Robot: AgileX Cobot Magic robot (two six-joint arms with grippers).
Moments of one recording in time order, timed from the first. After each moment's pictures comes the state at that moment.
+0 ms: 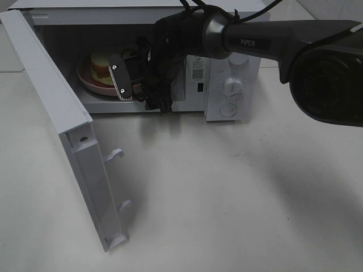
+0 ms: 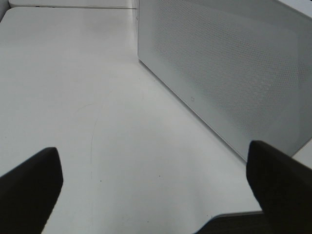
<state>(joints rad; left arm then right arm) -0.02 0.00 -0.52 -0.10 1.08 0.05 0.61 2.49 -2.09 -0.07 0.54 -1.36</state>
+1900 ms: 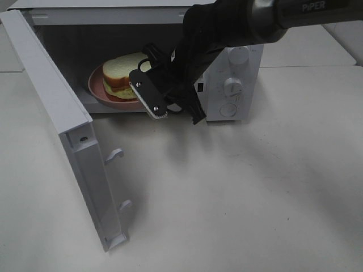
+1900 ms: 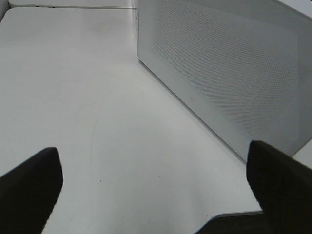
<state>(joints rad) -0.02 0.00 -0.52 -0.10 1.08 0.05 0.60 2.16 -1.60 0.07 0.45 -1.76</state>
